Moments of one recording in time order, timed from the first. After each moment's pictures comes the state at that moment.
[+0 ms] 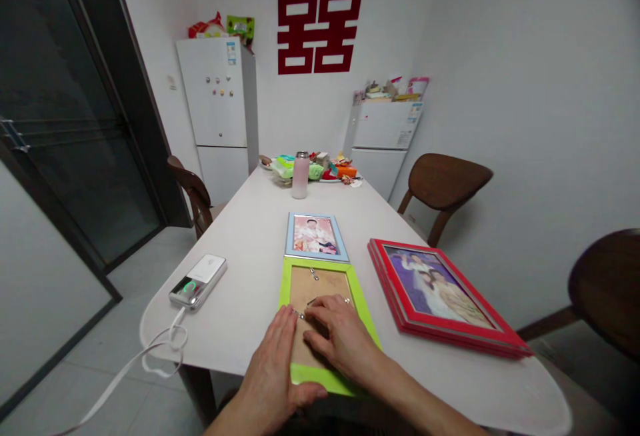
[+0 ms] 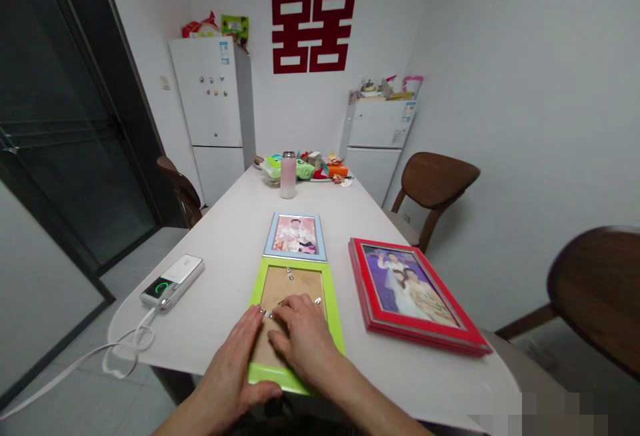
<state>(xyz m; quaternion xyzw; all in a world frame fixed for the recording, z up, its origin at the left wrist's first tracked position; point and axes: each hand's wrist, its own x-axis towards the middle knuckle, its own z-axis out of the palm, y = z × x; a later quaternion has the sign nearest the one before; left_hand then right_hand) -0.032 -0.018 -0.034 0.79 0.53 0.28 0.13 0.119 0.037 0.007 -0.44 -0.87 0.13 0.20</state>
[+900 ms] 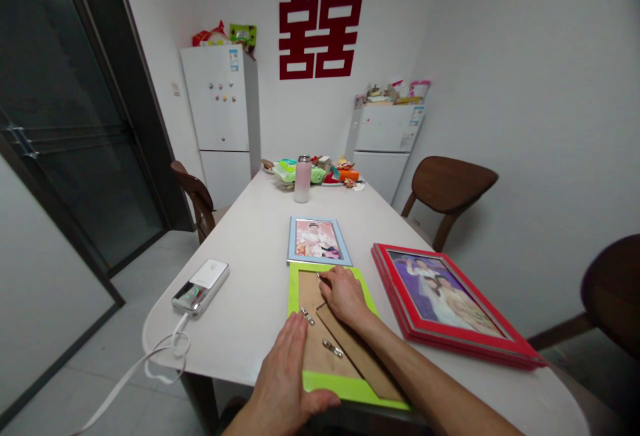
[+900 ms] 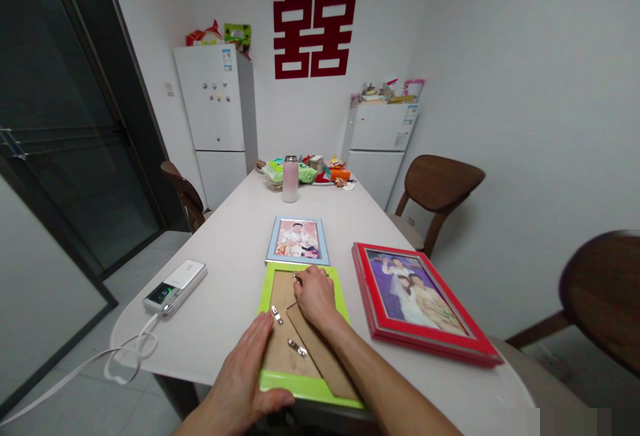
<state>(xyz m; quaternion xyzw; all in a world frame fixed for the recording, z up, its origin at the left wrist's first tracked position) -0.022 -0.011 -0.045 0.80 0.51 0.31 0.09 0.118 0.120 -0.018 -0.59 -0.79 0.02 0.17</state>
